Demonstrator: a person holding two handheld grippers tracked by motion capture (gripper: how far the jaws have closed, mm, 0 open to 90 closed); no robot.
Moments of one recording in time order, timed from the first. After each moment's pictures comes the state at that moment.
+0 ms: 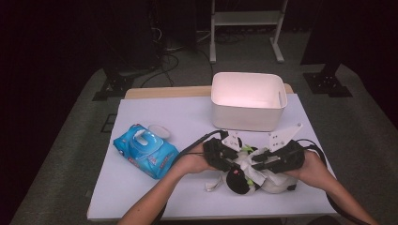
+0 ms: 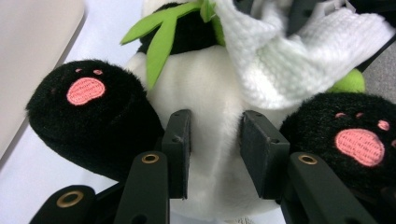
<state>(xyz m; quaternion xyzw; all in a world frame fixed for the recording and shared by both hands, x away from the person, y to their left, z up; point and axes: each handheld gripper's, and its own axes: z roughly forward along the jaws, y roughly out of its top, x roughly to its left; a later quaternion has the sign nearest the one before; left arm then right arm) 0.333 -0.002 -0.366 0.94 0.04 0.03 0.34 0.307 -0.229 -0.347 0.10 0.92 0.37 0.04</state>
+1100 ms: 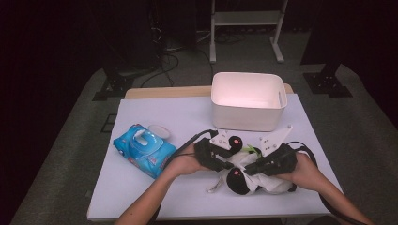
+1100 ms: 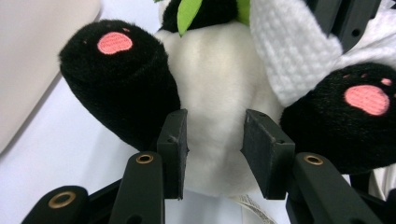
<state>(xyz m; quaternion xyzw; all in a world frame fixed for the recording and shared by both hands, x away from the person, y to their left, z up) 0.334 0.019 -0.370 0.93 0.06 0.03 0.37 0.301 -0.208 -0.348 0.07 0.92 0.38 -0.01</state>
